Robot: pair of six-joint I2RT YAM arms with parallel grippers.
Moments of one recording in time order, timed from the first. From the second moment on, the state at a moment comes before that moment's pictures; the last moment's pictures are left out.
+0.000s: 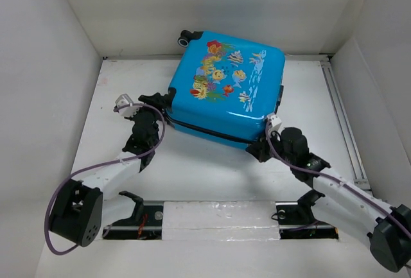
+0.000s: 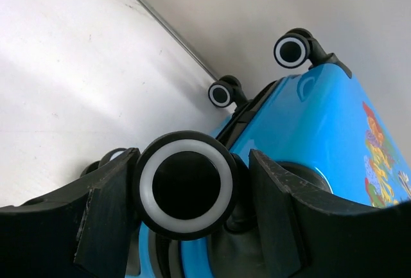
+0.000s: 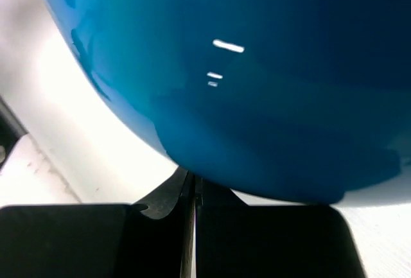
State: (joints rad) left arm -0.41 1.11 0.46 0.57 -0.64 -0.83; right arm 0.59 0.84 0.38 0.04 -0.26 0.33
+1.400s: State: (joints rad) left arm 0.00 1.23 0.49 0.52 -0.06 -1.18; right arm 0.59 0.76 0.41 -0.02 -0.17 0.33
